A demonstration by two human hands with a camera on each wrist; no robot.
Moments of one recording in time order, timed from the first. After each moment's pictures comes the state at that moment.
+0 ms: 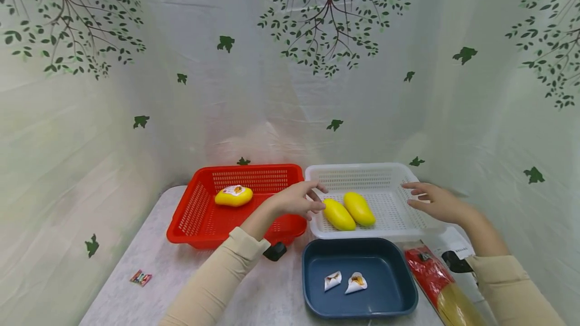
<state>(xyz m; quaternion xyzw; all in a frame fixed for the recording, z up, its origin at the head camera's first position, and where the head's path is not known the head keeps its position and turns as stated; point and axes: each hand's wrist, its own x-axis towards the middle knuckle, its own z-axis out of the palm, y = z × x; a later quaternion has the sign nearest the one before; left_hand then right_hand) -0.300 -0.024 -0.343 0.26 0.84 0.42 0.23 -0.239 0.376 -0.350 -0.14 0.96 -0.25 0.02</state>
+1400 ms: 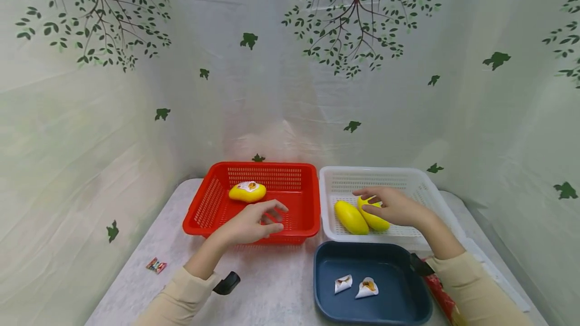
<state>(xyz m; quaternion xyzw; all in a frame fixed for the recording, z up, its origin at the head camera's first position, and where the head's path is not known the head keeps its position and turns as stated) -0.245 -0.152 -0.369 0.21 0.89 0.39 0.13 -0.259 0.240 -0.340 -0.25 0.93 -0.26 0.05</state>
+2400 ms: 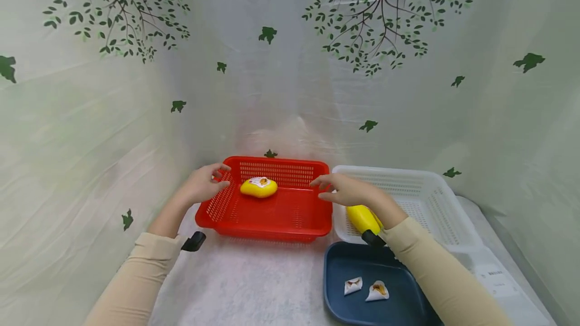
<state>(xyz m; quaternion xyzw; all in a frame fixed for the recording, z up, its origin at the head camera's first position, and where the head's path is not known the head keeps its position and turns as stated) -0.290 -0.282 -0.329 0.07 0.96 0.29 0.02 -0.314 0.118 -0.326 -0.32 0.91 -0.24 0.14</state>
